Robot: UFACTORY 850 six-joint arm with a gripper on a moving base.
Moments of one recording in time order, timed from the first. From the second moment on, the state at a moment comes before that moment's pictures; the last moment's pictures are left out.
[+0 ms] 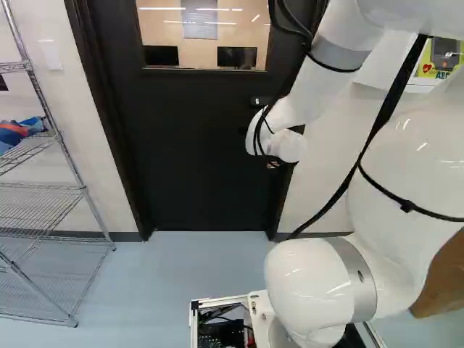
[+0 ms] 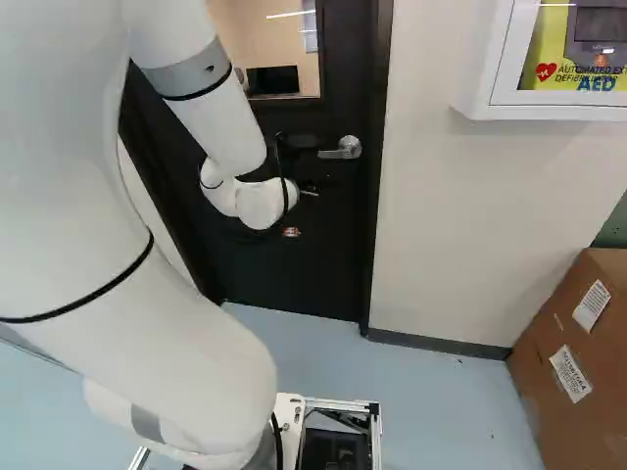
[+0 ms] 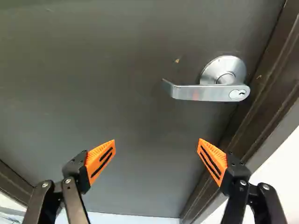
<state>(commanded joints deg) -3.7 3.1 -26.0 0.0 47.8 0.0</state>
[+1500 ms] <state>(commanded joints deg) -3.9 10.1 -29.0 0.0 47.8 0.0</state>
